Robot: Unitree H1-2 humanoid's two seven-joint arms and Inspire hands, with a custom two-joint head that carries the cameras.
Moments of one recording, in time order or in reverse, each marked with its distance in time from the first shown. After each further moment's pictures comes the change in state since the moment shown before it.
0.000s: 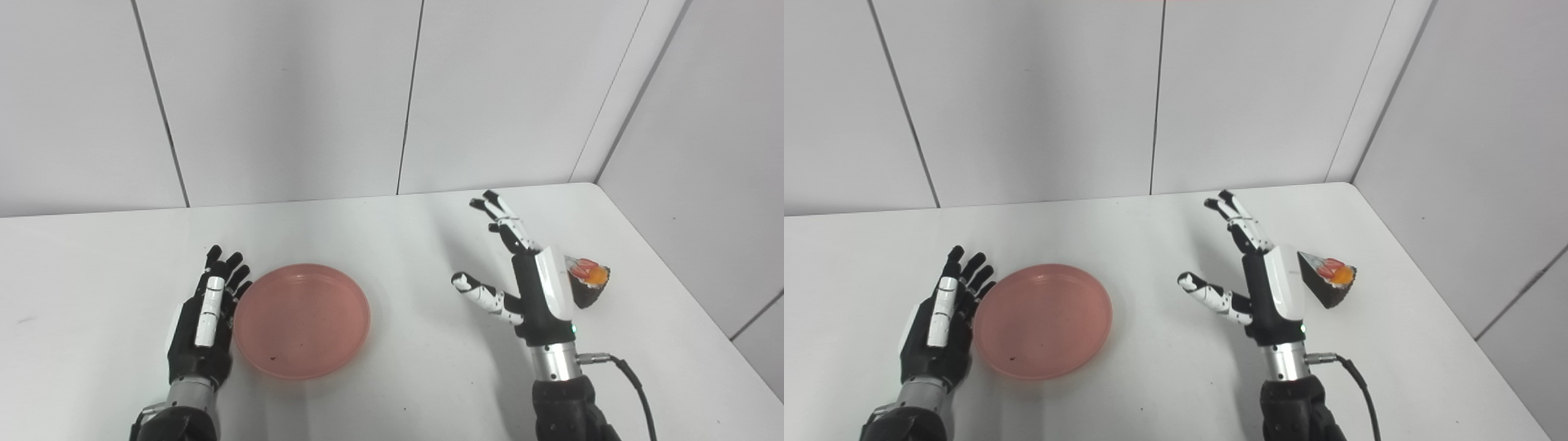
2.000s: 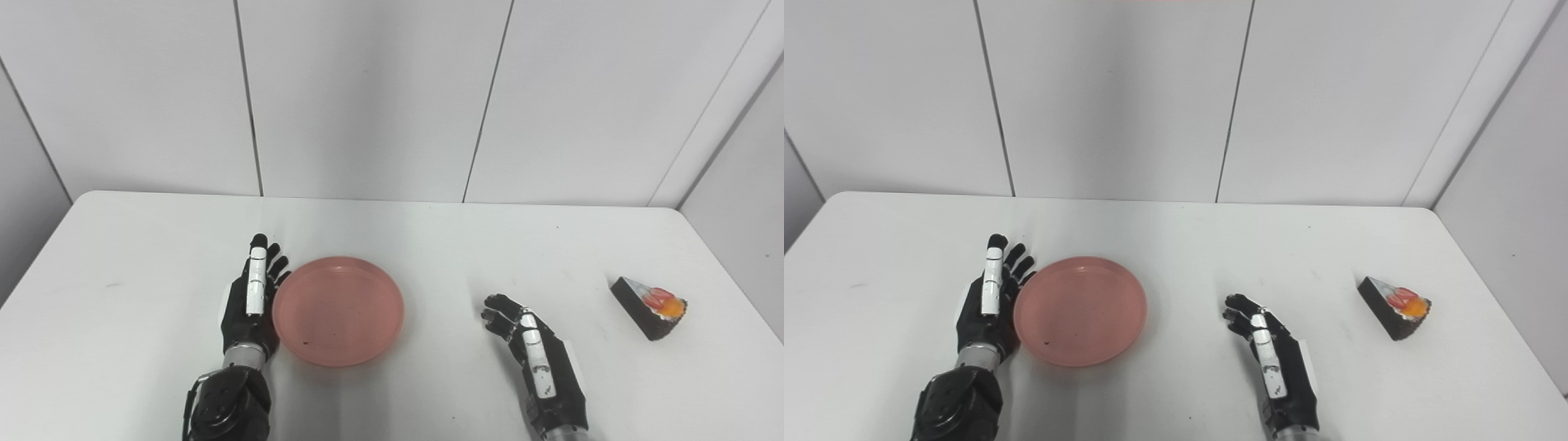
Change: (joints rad) left arm -0.032 -0.077 0.066 -0.090 0.018 0.183 0.188; right arm 0.153 0.157 0.035 0.082 0.775 0.200 0.252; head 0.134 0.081
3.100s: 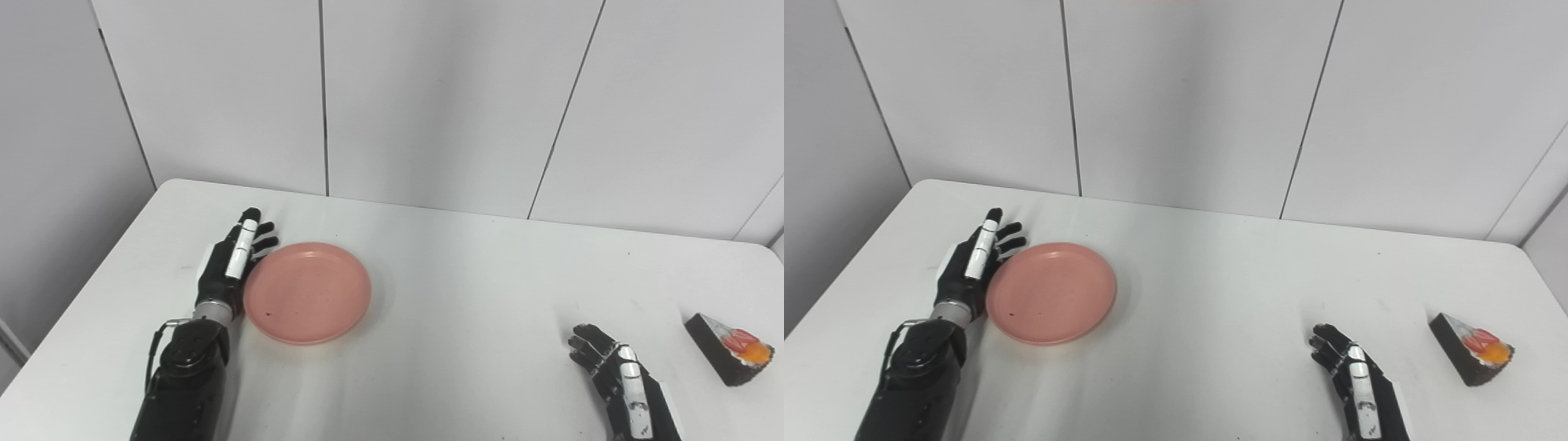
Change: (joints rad) left arm -0.104 0.324 0.026 0.206 0.069 -0.078 -0.077; right arm -0.004 -0.086 -0.074 0.059 0.137 -0.006 0.085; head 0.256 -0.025
